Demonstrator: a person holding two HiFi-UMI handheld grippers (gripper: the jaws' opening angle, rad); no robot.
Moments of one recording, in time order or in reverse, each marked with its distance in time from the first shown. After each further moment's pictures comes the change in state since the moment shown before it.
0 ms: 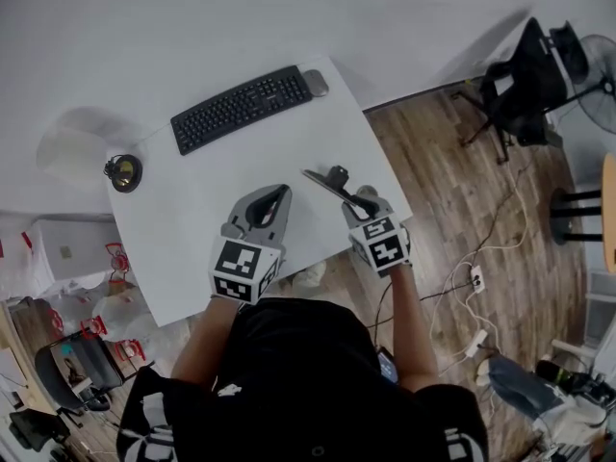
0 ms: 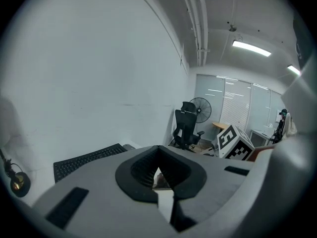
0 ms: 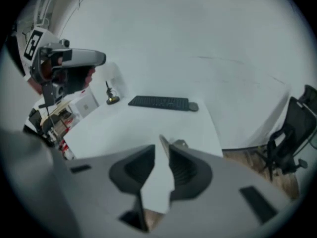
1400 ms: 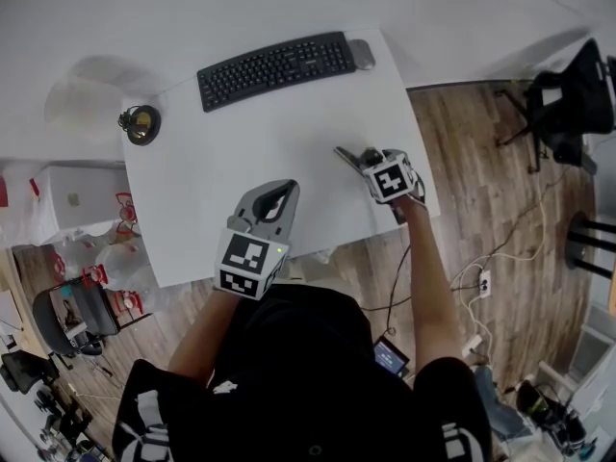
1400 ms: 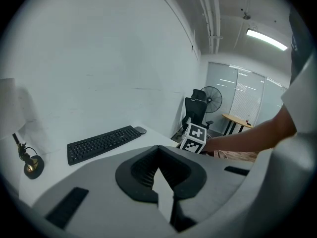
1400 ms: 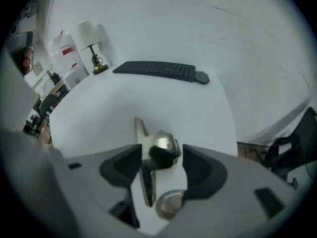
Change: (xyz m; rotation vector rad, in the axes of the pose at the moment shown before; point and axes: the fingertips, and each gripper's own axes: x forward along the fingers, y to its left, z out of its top) left arm -0.012 0.030 -0.060 -0.047 0.153 0.107; right arm 0.146 -0.060 -0.035 -0.100 0.314 0.021
